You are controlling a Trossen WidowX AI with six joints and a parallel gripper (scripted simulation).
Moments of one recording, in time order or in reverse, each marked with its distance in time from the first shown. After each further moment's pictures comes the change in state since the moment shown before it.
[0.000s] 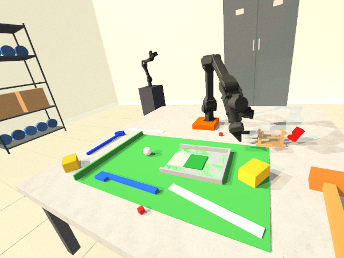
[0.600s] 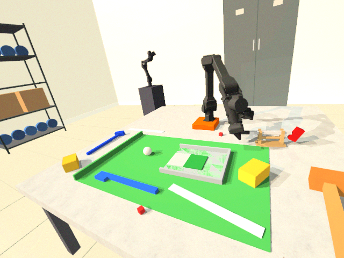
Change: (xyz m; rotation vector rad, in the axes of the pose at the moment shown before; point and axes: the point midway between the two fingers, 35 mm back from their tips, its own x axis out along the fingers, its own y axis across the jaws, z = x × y) arm 0.005 0.001 -0.002 0.000 0.001 0.002
